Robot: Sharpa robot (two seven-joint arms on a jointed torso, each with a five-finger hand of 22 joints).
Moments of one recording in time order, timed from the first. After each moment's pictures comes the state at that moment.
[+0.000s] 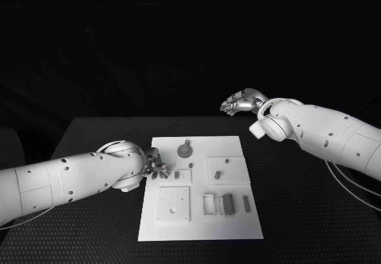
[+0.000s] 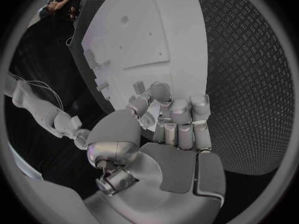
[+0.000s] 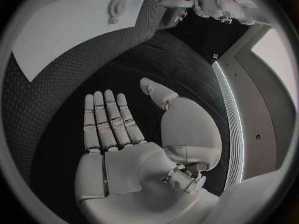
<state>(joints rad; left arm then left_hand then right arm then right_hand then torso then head) 1.30 -0.70 -0.24 1.41 -1.09 -0.04 -0.56 0.84 0.09 0.58 -0.26 0.05 1.11 0.03 0.25 0.89 1.42 -0.08 0.67 0.82 1.26 -0.18 1.36 0.75 0.11 0.99 -0.15 1.20 1.30 1.32 -0.55 -0.02 0.97 -0.69 -0.18 0.04 1.01 -0.18 0.64 -0.16 0.20 0.77 0.20 0.26 0.44 0.95 0.19 0.16 0.07 0.71 0.21 0.42 0.43 0.18 0.50 0.22 0.37 1.04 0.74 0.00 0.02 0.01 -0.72</state>
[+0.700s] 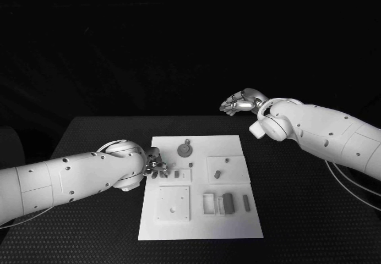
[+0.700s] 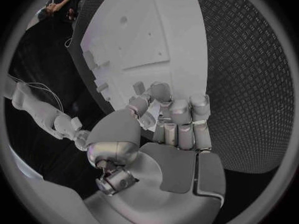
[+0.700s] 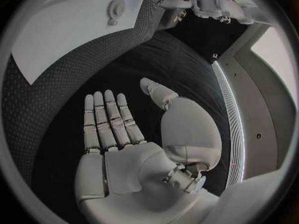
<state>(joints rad) 1.29 -0.69 -0.24 1.41 -1.11 -0.04 -0.57 0.84 0.09 0.58 -0.26 0.05 1.11 0.03 0.25 0.88 1.43 -0.07 0.67 0.82 1.26 -0.18 1.36 0.75 0.11 0.99 -0.15 1.20 1.30 1.32 -0.55 -0.02 0.97 -0.69 -0.17 0.04 1.01 -0.18 0.64 -0.16 0.20 0.77 0.20 0.26 0.44 0.95 0.19 0.16 0.07 0.71 0.21 0.42 0.43 0.18 0.50 0.22 0.36 1.04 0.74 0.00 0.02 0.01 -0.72</state>
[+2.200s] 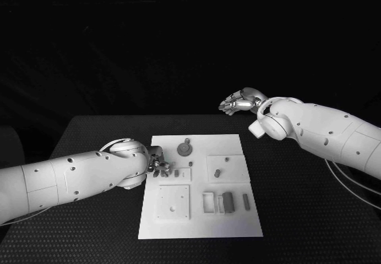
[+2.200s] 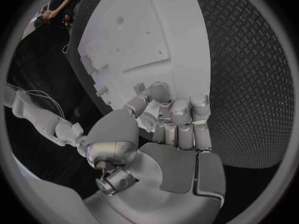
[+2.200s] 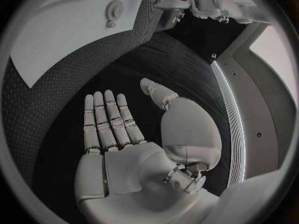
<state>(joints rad) 1.29 -0.67 -0.23 1.40 -1.17 -0.02 -0.57 0.83 0.05 0.61 -0.26 0.14 1.14 0.03 0.30 0.90 1.43 -0.09 0.69 0.82 1.26 -0.18 1.38 0.75 0.11 1.00 -0.15 1.20 1.31 1.32 -0.55 -0.02 0.97 -0.68 -0.15 0.04 1.01 -0.17 0.64 -0.16 0.21 0.77 0.20 0.26 0.44 0.95 0.19 0.15 0.07 0.71 0.21 0.42 0.43 0.18 0.50 0.22 0.36 1.05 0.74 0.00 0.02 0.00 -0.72</state>
